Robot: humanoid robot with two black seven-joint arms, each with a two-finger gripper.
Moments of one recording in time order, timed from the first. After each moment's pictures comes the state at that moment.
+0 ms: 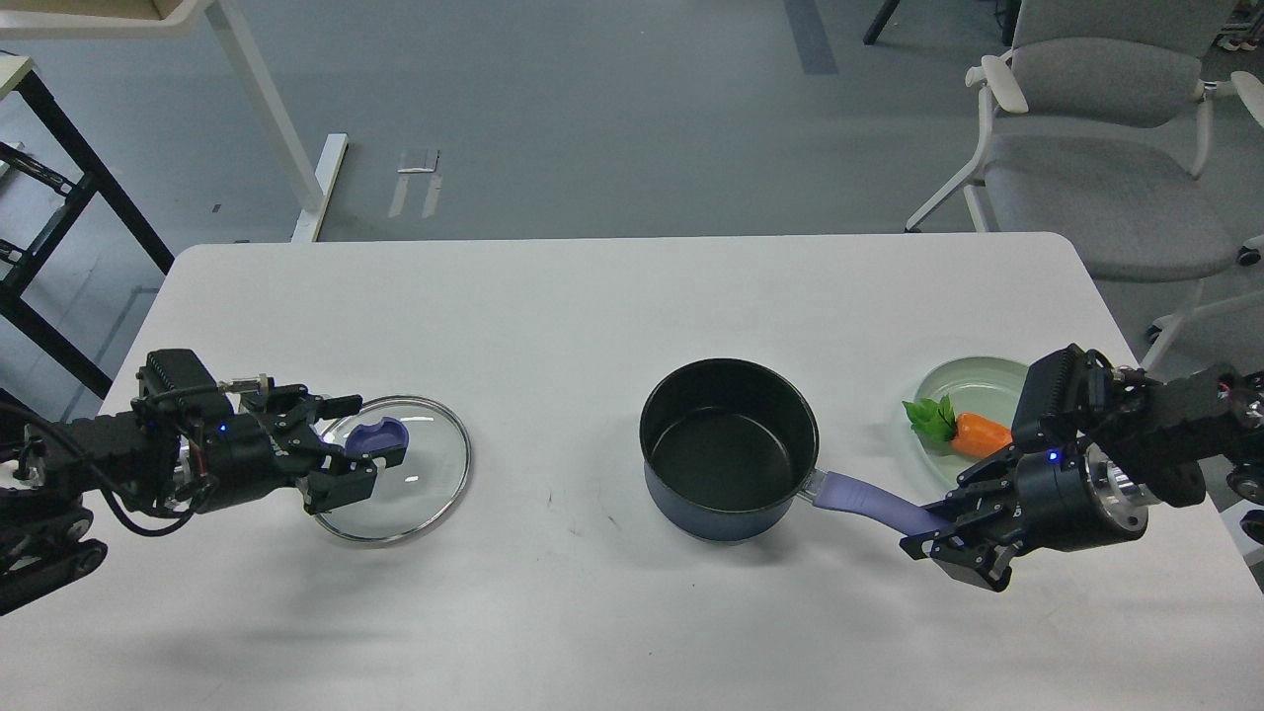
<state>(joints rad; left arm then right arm) -0.75 0.86 -0.05 -1.15 1.82 0.23 -0.49 1.07 -1.01 -0.10 1.61 -1.97 0.40 0.49</state>
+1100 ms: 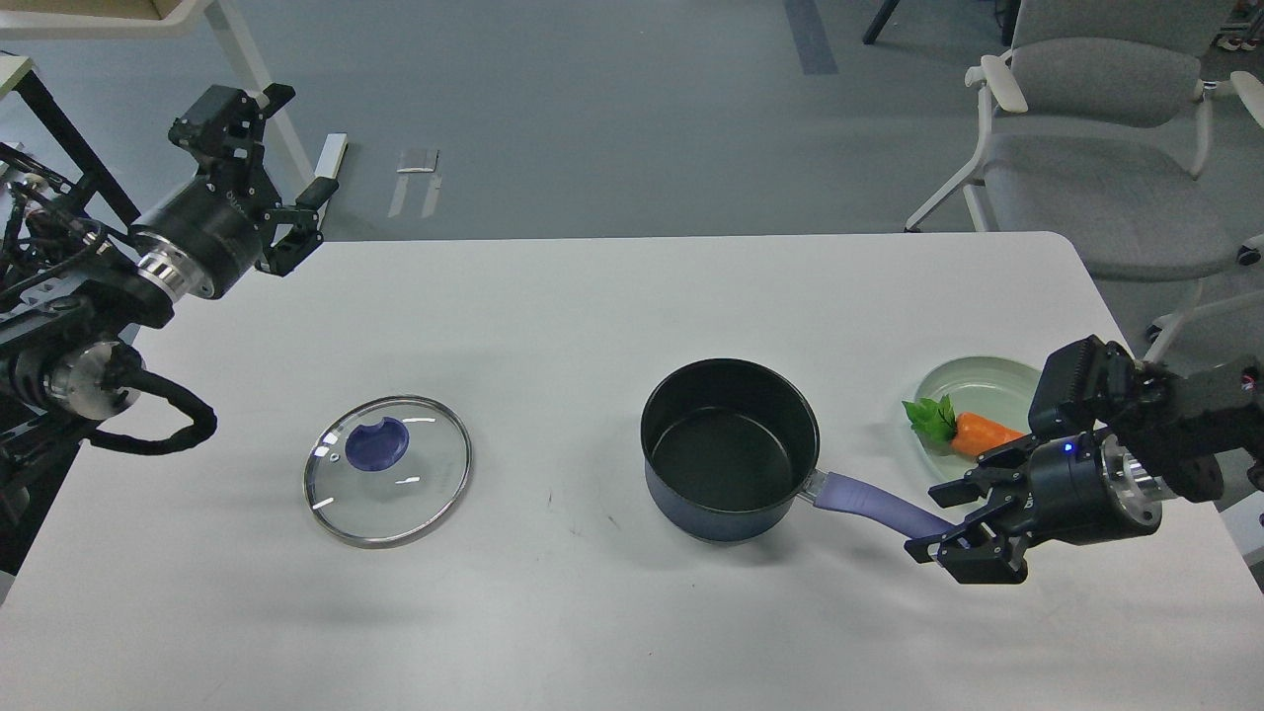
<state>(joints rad) -0.79 0.75 -0.41 -1.10 0.10 -0.20 -0.38 1.12 -1.09 -0.09 1.63 -1.88 0.40 0.49</state>
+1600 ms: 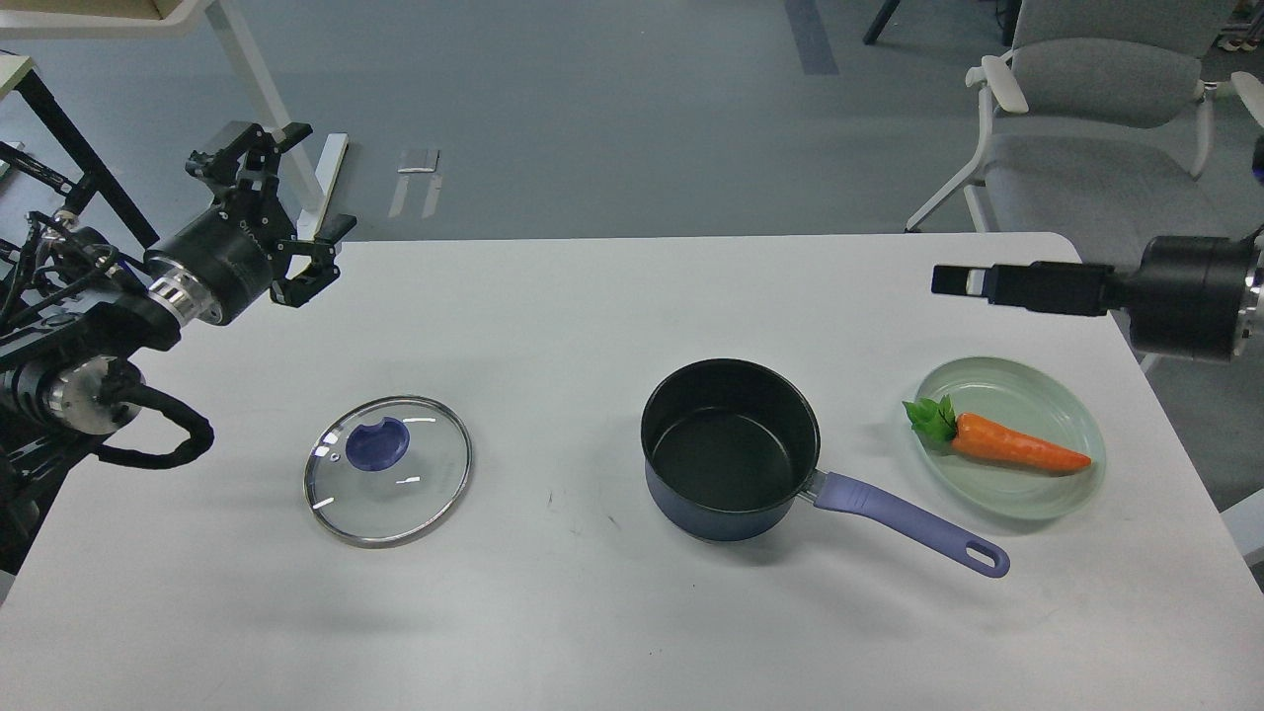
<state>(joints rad) -0.75 0.73 -0.46 -1.09 0.06 -0.24 -0.33 1.20 -1.17 -0.01 1.48 -0.81 0.30 0.49</state>
